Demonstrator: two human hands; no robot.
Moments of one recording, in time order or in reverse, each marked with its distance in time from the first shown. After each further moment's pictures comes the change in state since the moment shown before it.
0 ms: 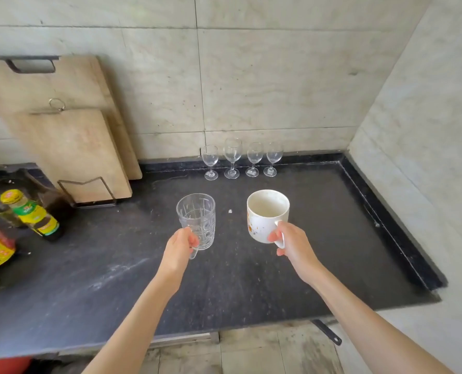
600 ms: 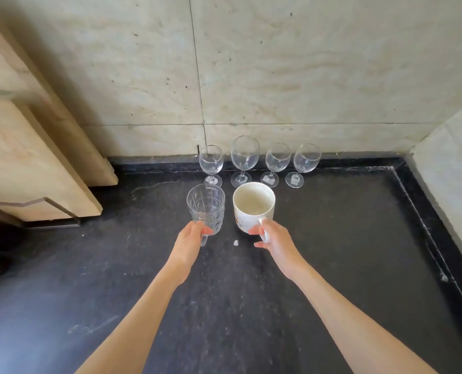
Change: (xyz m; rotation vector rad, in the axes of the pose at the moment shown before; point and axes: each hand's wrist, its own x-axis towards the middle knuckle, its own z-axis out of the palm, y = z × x) left_hand 0.214 0.002 0.062 0.064 -0.080 -0.165; right_hand 0.223 -0.001 0.070 0.086 -0.221 0.146
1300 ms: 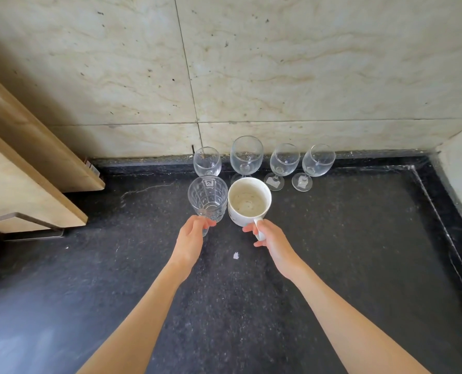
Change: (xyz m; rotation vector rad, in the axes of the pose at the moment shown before) left_hand 0.052 0.007 0.016 0.022 0.019 0.046; right_hand 0.060 0.006 0.003 -0.114 -0.086 0.013
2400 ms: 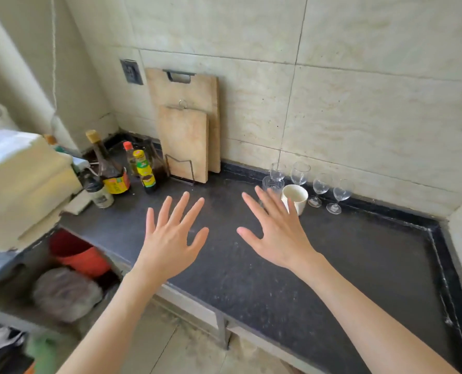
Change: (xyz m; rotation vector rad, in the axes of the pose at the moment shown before) left_hand -0.411 -0.017 -0.060 0.994 0.681 0.403; right_hand -0.323 -0.039 0.006 -1.163 -0.083 -1.097
